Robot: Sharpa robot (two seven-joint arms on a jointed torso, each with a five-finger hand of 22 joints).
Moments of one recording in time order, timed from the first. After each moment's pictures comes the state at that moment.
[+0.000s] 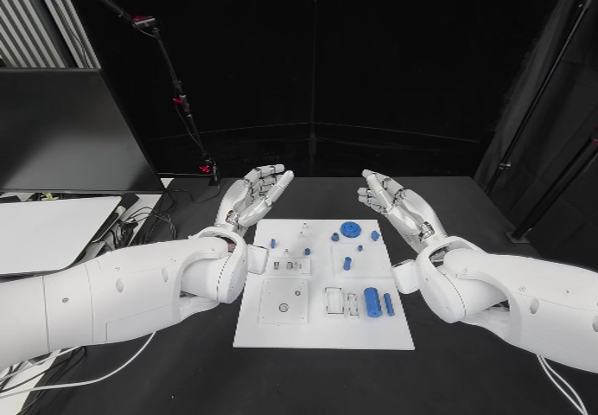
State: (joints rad) left arm 1.20 -0.74 -0.17 1.50 -0.04 -0.65 0.68; left_hand 1.01 -0.16 -0.12 0.30 0.11 0.24 0.14 0.60 0.22 0.30 0.26 0.58 0.11 0.13 0.23 0.77 0.08 0.06 0.30 0.24 0.13 0.13; right arm 1.14 -0.82 -0.09 1.60 -0.36 -0.58 0.48; right_hand 0.79 0.18 -0.31 0.29 0.05 0.09 0.13 0.27 0.12 0.21 0.30 0.39 0.10 0.20 0.28 0.42 0.11 0.06 0.20 0.28 0.04 0.04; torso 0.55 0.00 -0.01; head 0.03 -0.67
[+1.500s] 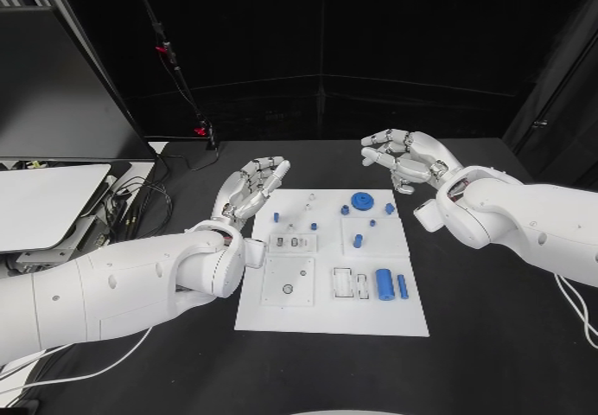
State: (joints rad) left arm 1.20 -0.72 -0.17 1.50 -0.04 -0.62 0.68; left_hand 1.02 -0.09 -0.07 0.30 0.10 0.25 0.14 0.64 0.18 0.31 0.26 0.61 0.09 0.13 0.24 0.78 0.07 0.08 0.32 0.27 0.16 0.15; right arm 1.33 -0.82 -0.09 1.39 -0.67 -0.36 0.32; right_hand 1.23 0.19 -0.26 0.23 0.17 0.39 0.15 0.58 0.07 0.74 0.13 0.58 0.06 1.46 0.05 1.52 1.31 0.08 1.42 0.15 1.37 1.20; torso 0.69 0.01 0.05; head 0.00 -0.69
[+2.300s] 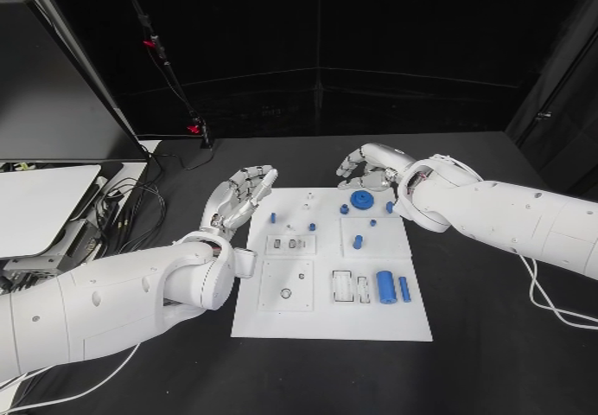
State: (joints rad) left arm 1.20 -0.72 -0.17 1.50 -0.04 -0.62 0.68; left_hand 1.03 -0.07 -0.06 0.30 0.10 0.25 0.14 0.64 0.18 0.32 0.26 0.61 0.08 0.13 0.25 0.79 0.07 0.09 0.32 0.27 0.16 0.15; right arm 1.34 -0.63 -0.09 1.13 -1.25 -0.34 0.13; right_hand 1.52 0.11 -0.13 0.13 0.05 0.81 0.15 0.29 0.06 0.85 0.12 0.35 0.06 1.47 0.04 1.53 1.31 0.04 1.47 0.15 1.52 1.31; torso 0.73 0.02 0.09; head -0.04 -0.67
